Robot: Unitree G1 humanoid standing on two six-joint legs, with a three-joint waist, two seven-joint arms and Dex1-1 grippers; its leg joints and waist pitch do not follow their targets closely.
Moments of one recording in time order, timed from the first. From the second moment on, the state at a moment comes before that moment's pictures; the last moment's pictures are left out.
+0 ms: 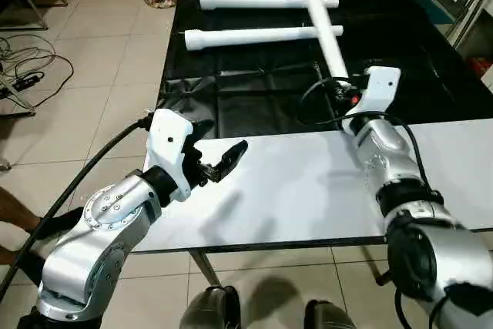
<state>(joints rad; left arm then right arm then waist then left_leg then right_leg) -0.18 0.34 -0.08 -0.48 -0.36 0.62 -0.36 -0.89 -0.18 -0.30 1.10 0.18 -0.18 0.30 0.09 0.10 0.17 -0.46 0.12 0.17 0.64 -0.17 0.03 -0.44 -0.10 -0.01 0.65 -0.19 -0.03</state>
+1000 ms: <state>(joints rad) -0.17 0.32 -0.09 -0.49 -0.40 0.61 -0.42 -0.78 -0.41 -0.26 0.93 0.32 0.20 0.92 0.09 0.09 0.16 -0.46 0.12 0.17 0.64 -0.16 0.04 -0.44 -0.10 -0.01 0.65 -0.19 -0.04</state>
